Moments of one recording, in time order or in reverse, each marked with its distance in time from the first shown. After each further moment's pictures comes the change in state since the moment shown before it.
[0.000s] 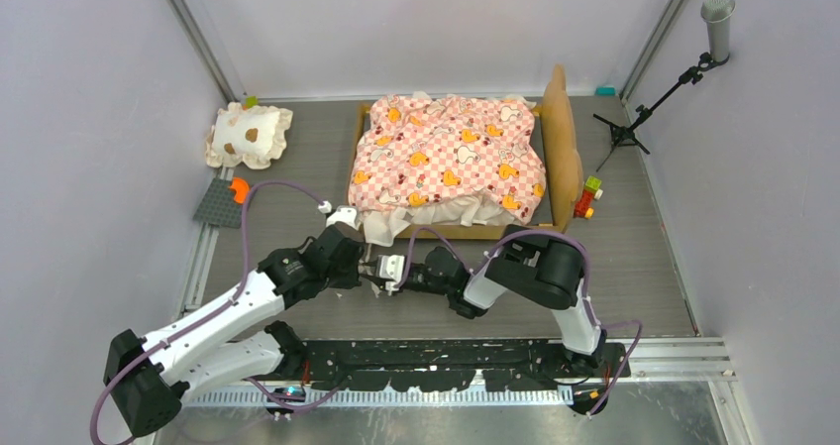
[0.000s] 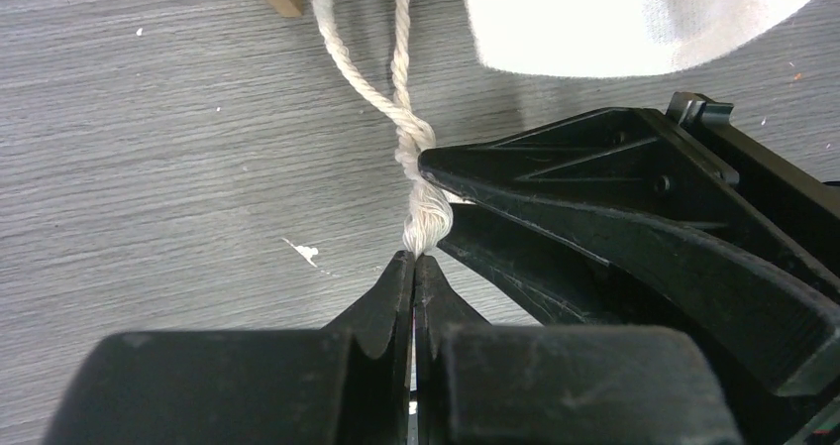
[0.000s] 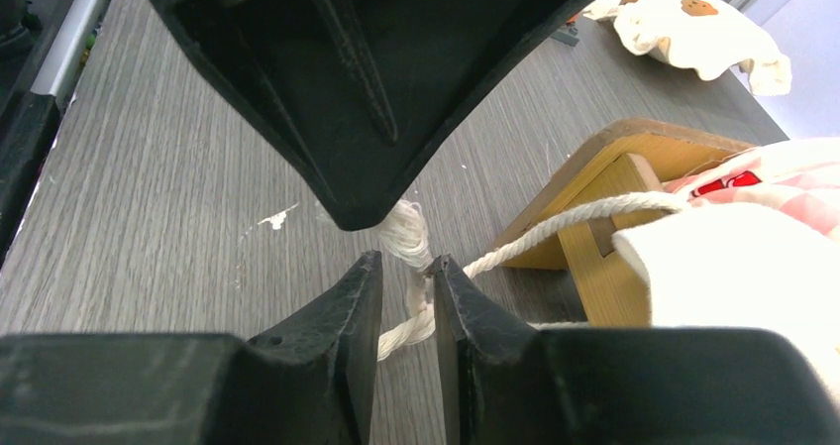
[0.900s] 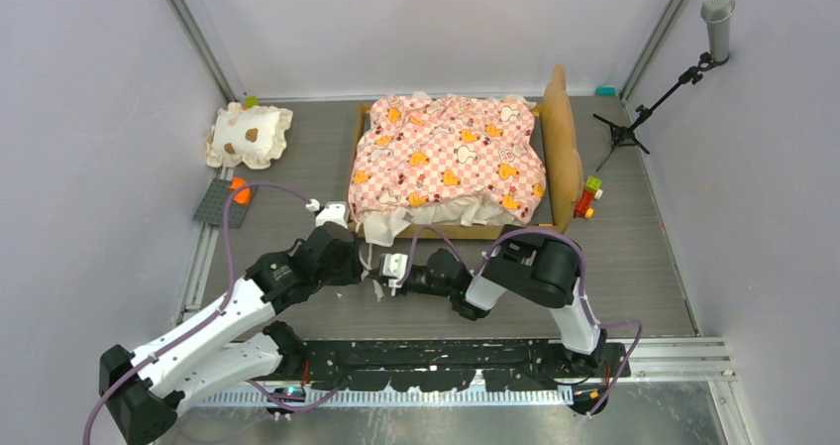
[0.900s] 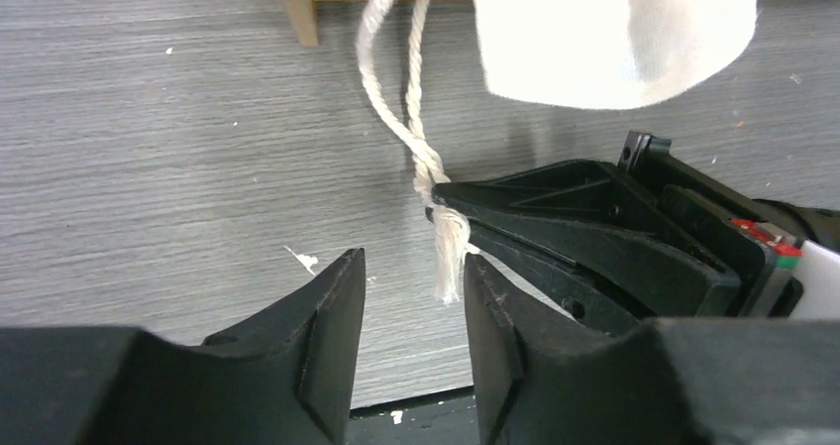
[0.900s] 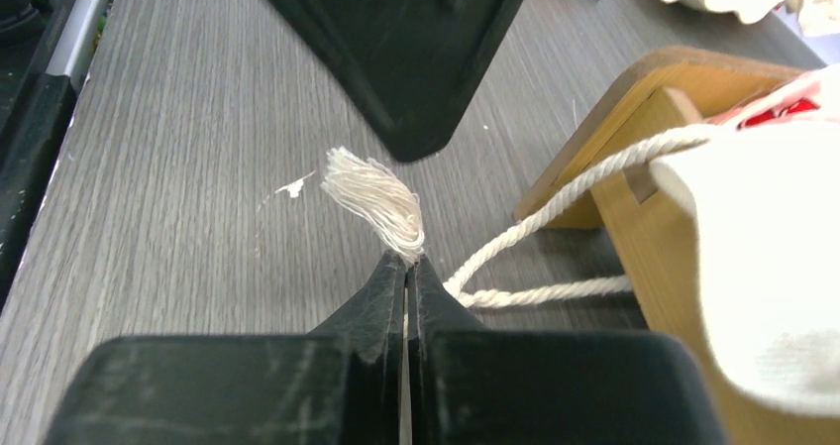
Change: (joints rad) left arm 0.014 -0.069 0.003 -0.004 -0.021 -0.029; right arm -0.006 0.025 -0.014 0.015 0.002 0.066
